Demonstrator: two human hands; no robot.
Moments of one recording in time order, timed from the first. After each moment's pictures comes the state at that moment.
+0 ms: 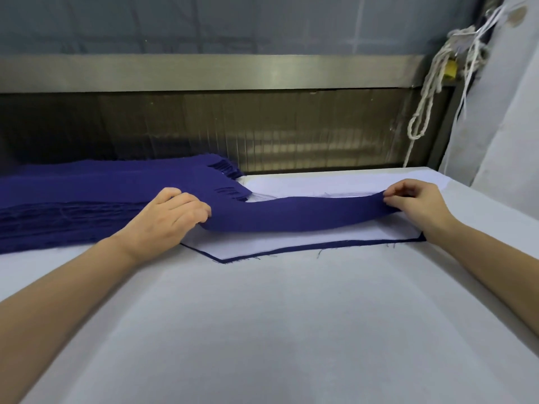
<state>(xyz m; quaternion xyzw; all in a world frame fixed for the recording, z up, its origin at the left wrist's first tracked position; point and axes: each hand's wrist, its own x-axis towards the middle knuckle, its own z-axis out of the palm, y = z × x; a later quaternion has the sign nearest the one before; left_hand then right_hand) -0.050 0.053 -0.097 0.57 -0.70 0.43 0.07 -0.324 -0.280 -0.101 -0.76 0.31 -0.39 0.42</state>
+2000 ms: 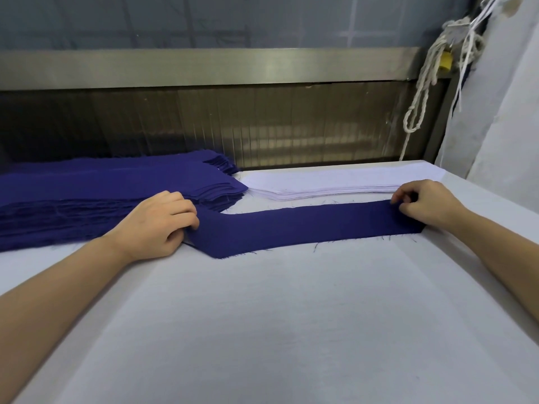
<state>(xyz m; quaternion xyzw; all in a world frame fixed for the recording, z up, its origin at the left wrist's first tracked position) -0.060 0.065 -0.088 0.66 -0.70 0.27 0.05 -0.346 -0.306 -0.097 -0.90 0.35 -0.21 0.17</state>
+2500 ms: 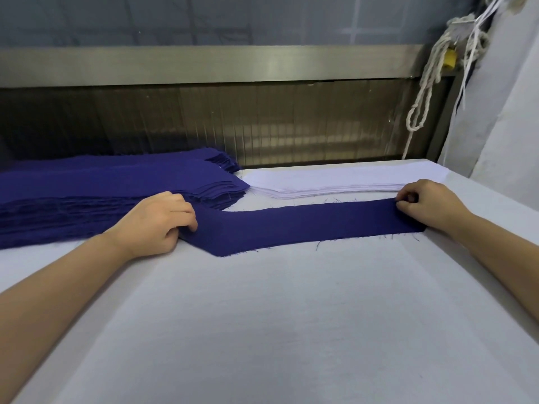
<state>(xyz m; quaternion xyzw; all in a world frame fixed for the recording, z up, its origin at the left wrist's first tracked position) -0.058 0.069 -0.086 0.68 -0.70 0.23 0.07 -0.343 -0.305 -0.102 -0.90 0.37 -0.21 0.08</state>
